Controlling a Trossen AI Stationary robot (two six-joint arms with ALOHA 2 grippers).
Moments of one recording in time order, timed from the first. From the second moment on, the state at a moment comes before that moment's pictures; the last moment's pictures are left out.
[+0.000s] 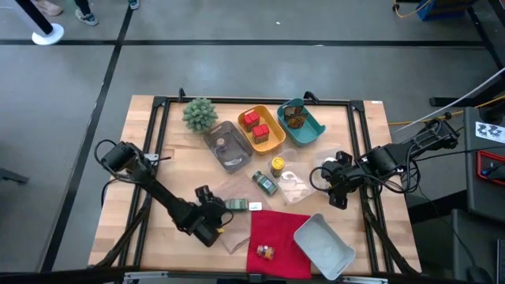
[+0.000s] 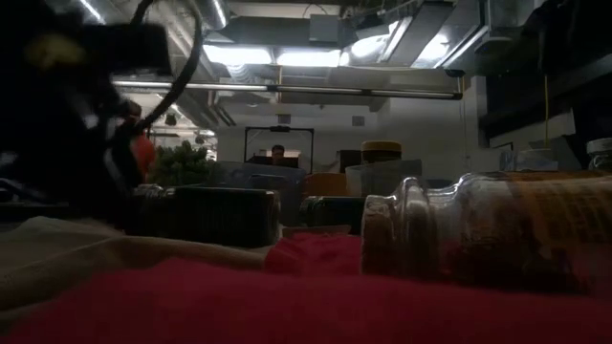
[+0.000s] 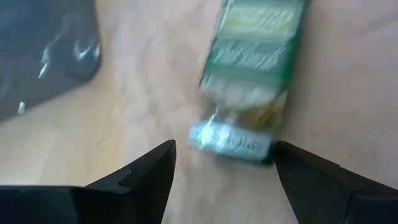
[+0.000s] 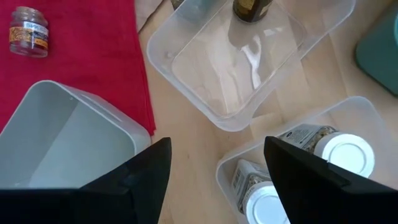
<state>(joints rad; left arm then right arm) -0.66 1.84 1.05 -0.63 -0.66 -0.91 0.47 1.15 1.14 -1.20 0.18 0.70</state>
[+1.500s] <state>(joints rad) -0.79 1.84 0.57 0.41 -1.03 -0.78 0.47 1.15 1.14 -1.17 0.23 0.70</state>
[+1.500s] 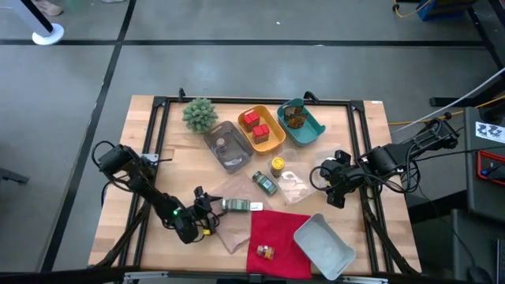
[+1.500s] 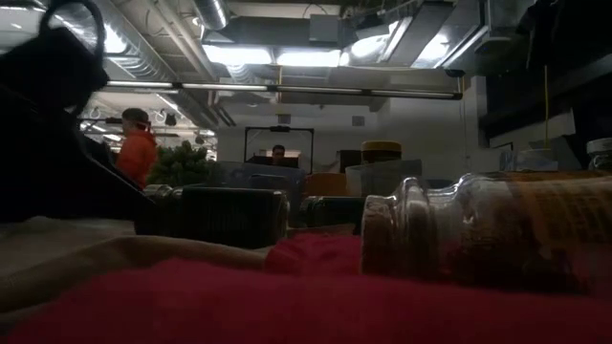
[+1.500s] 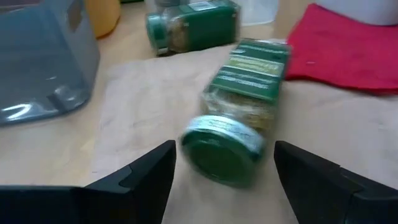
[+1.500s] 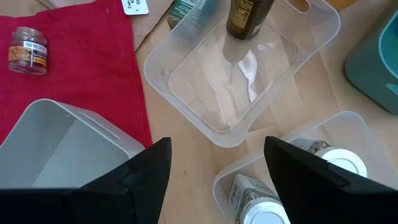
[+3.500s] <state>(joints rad) -0.68 1.84 0.56 0.52 -0.84 -0.57 0.47 1.15 1.14 -1.12 0.23 0.70</state>
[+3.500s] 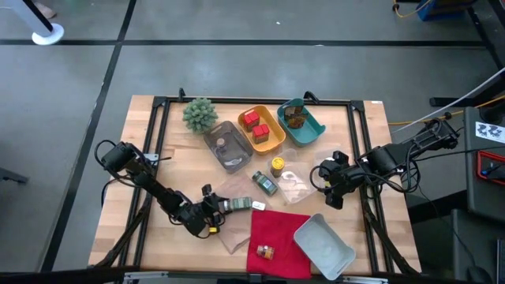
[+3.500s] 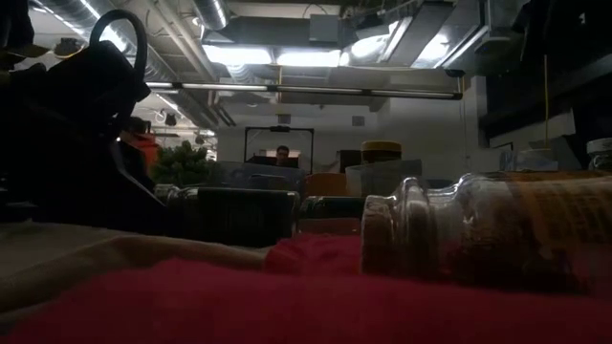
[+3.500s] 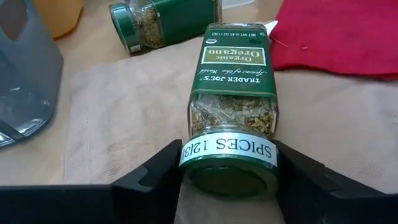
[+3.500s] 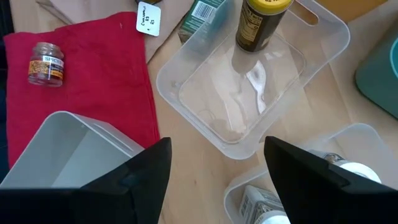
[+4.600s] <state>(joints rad) -0.32 1.65 0.73 0.50 -0.11 -0.54 0.39 1.42 1.14 -0.41 0.13 0.45</state>
